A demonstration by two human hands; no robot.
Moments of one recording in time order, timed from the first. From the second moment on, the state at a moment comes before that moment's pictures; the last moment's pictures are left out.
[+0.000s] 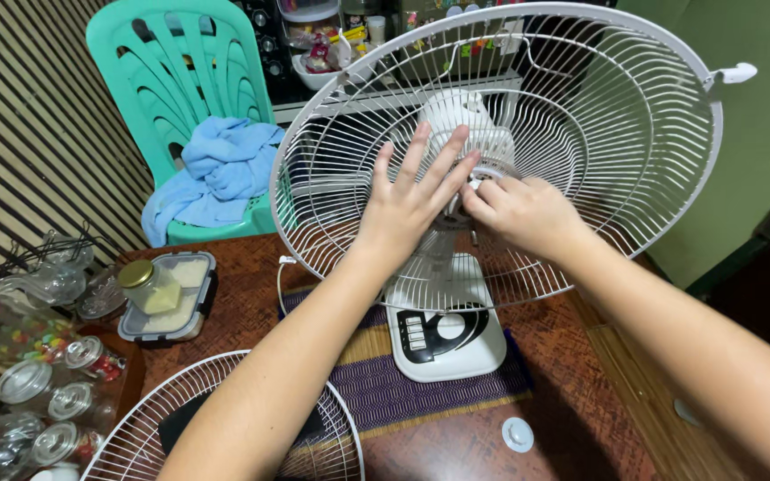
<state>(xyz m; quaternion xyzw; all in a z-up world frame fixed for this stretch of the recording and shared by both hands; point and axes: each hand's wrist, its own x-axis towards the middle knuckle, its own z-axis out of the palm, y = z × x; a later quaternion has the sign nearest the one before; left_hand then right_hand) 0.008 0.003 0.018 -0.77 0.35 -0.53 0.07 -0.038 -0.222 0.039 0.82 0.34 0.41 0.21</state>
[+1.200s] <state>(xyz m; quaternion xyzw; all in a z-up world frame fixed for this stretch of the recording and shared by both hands) 0.023 0.005 0.026 -0.74 0.37 -0.56 0.04 -0.025 -0.157 -0.034 0.79 0.02 0.60 -0.14</state>
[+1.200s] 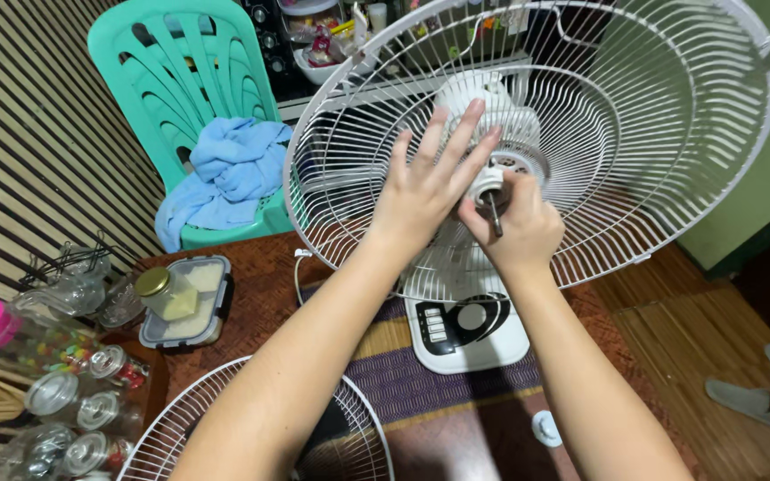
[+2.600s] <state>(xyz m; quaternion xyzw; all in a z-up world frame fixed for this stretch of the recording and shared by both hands) 0.011 0.004 0.187 -0.75 0.31 -0.57 -0.09 -0.011 -0.096 -0.046 0.61 -0.16 0.57 -0.53</state>
